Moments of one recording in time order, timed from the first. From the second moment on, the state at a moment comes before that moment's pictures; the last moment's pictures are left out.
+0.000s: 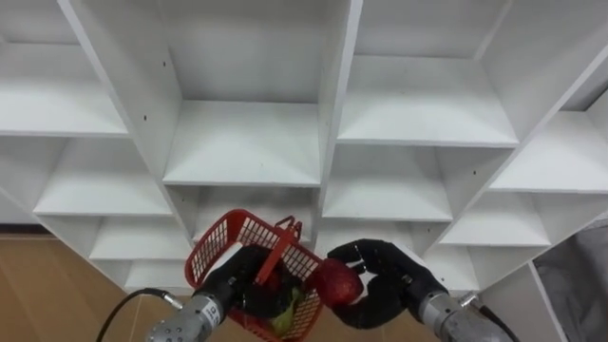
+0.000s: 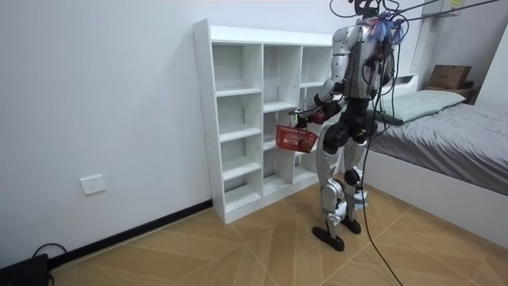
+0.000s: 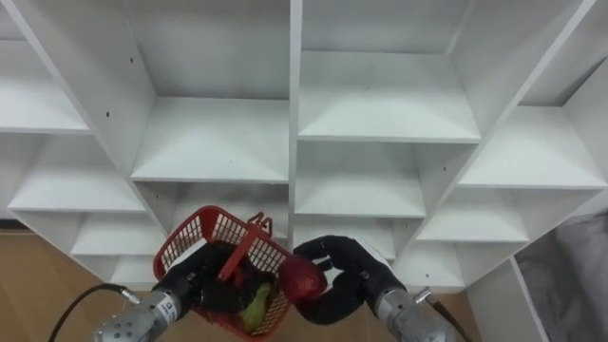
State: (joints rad) left arm 0.05 0.23 -0.27 0.54 0.07 -0.12 -0.21; right arm 0.07 -0.28 0.29 0.51 -0.06 -0.13 0.22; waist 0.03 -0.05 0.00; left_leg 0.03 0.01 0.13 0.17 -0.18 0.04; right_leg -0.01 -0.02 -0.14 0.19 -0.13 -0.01
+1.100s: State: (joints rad) left arm 0.05 0.21 -0.29 0.46 0.08 -0.12 -0.24; right arm -0.06 -0.22 0.30 0.66 -0.15 -0.13 0.20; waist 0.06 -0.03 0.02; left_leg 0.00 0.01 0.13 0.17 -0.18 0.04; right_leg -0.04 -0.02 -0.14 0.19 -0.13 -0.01
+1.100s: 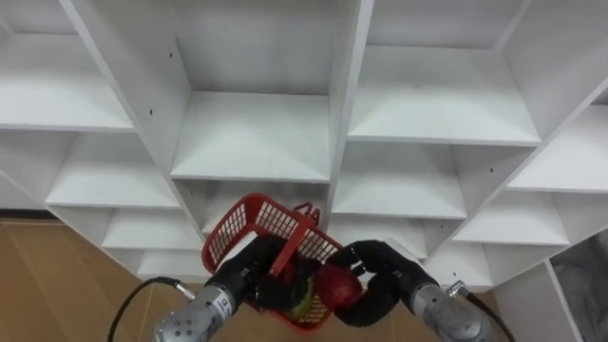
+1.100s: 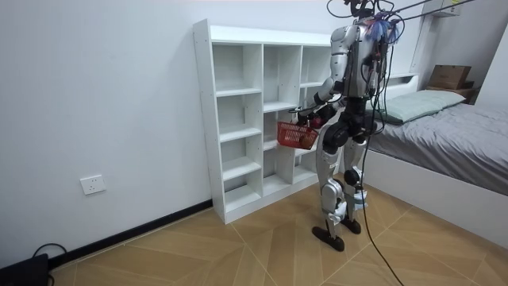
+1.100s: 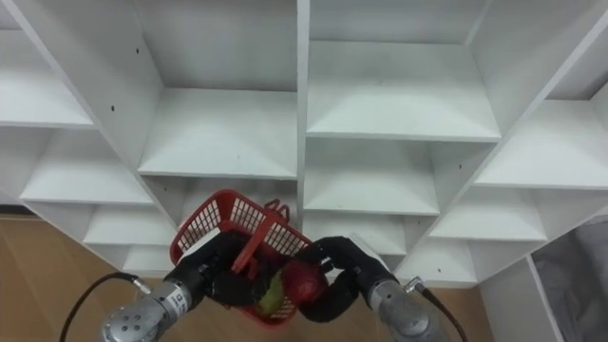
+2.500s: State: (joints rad) left arm 0.08 0.18 -0.37 0.46 0.12 -0.11 -0.27; right arm -0.09 -0.18 0.34 0.71 -0.13 -0.13 0.19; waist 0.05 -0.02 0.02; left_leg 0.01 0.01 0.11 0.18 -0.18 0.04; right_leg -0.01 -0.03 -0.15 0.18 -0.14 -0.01
